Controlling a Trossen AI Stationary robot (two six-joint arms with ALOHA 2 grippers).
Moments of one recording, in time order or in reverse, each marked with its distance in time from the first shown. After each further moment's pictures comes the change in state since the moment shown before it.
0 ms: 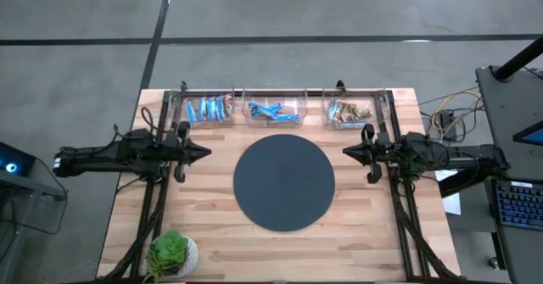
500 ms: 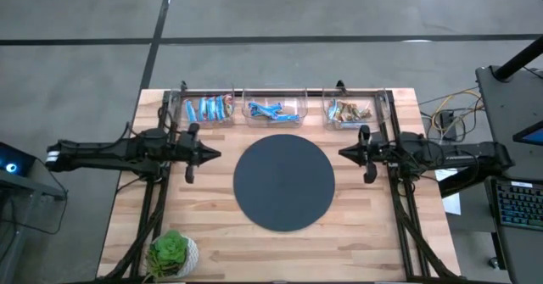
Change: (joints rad) left arm 0.000 0.132 0.037 0.050 0.004 -0.027; right arm 0.000 0.107 0.029 -0.001 0.003 0.062
